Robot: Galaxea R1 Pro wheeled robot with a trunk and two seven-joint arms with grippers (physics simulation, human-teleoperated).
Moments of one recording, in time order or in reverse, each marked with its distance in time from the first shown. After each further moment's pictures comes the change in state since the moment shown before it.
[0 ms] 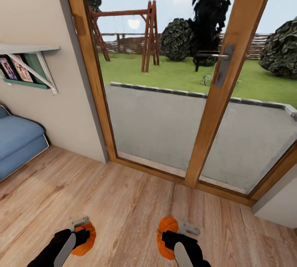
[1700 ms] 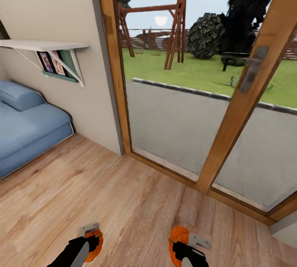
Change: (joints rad) left arm 0.000 -0.101 0.000 0.093 -0.119 -0.107 0.046; right arm 0.005 -0.069 0.009 0.178 0.001 -0.213 0.031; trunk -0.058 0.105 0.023
